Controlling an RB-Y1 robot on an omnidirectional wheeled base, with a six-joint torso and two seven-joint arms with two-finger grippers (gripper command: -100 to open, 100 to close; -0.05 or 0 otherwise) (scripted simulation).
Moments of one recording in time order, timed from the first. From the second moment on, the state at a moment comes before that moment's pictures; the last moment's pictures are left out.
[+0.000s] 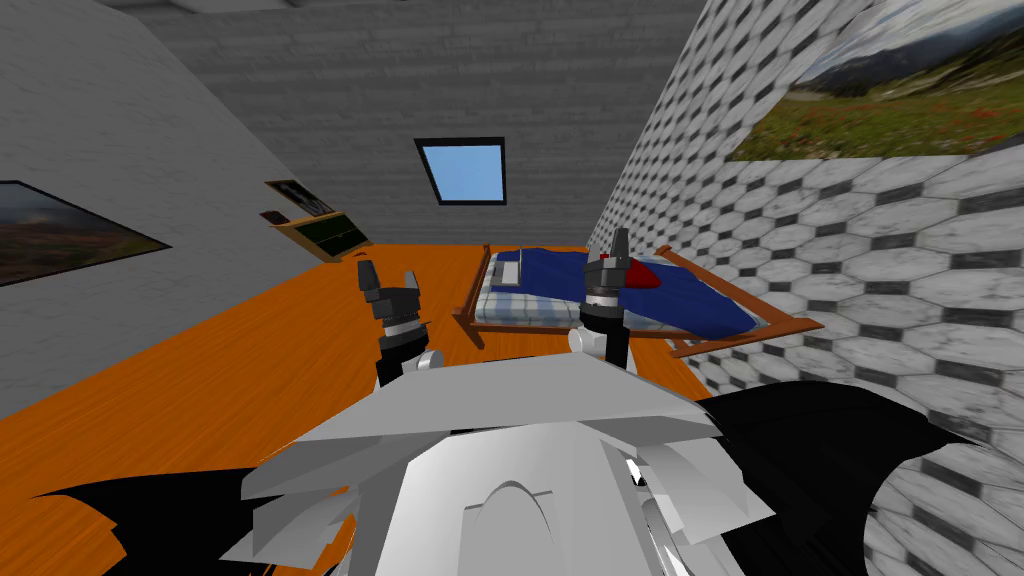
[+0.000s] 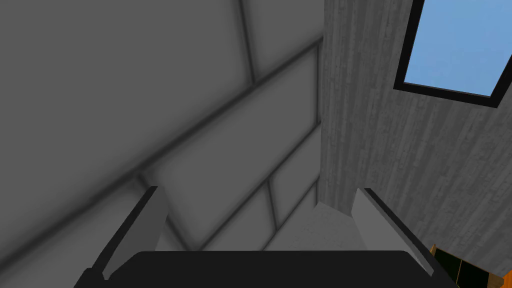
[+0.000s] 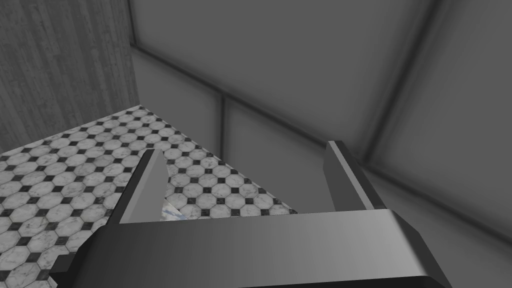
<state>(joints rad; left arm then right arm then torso) 0.51 -0.03 -0.04 -2.28 0.04 -0.51 -0.04 0.45 0.02 0.03 -2.39 -0.04 -0.41 0.15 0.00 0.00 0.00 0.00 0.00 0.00</state>
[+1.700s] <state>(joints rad) 0.39 0.12 -0.03 -2.15 0.02 -0.46 -0.05 0.45 0.02 0.03 -2.39 -0.04 -0.41 0.15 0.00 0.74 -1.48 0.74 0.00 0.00</state>
